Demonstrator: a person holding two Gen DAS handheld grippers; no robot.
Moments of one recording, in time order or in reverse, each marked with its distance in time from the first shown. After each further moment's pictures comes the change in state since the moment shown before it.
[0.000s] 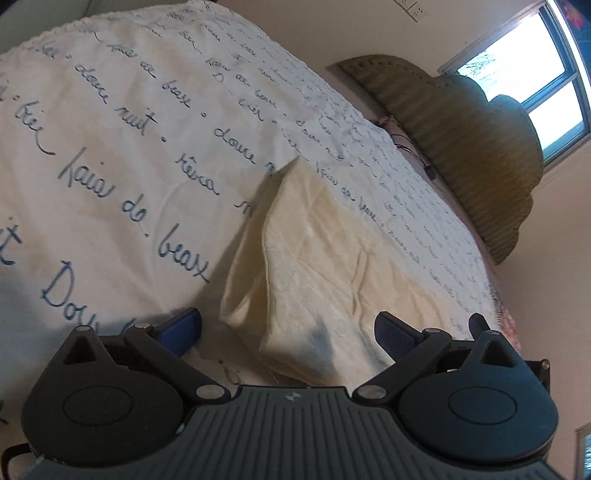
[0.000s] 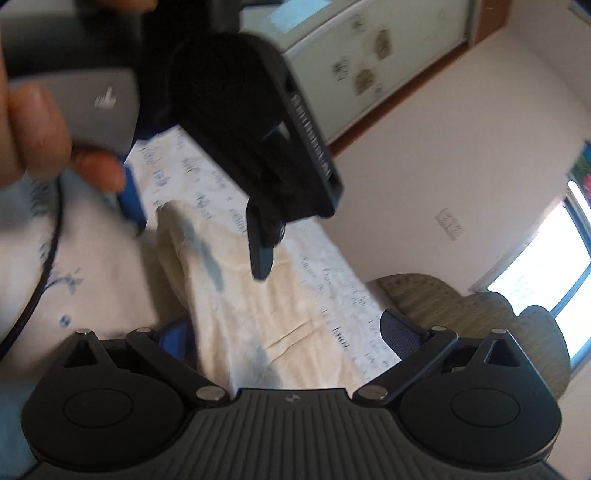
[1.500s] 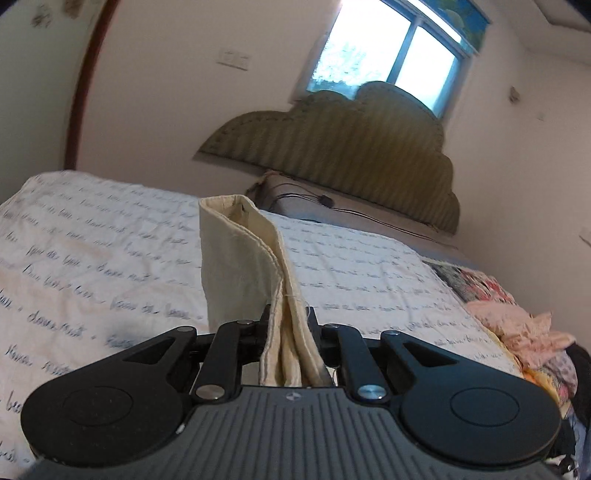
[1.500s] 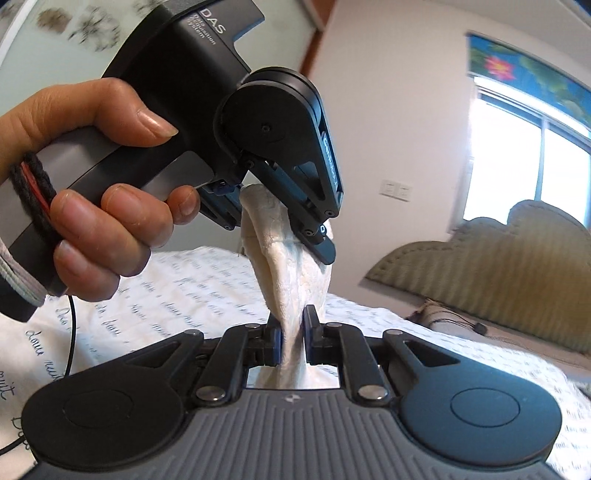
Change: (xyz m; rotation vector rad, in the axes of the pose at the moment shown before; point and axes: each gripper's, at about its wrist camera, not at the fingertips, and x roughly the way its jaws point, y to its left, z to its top) left arm -0.019 -0.264 -0.045 0.528 -0.259 -0.059; right arm -0.094 -0.162 -0.073 0.558 -0.153 0.022
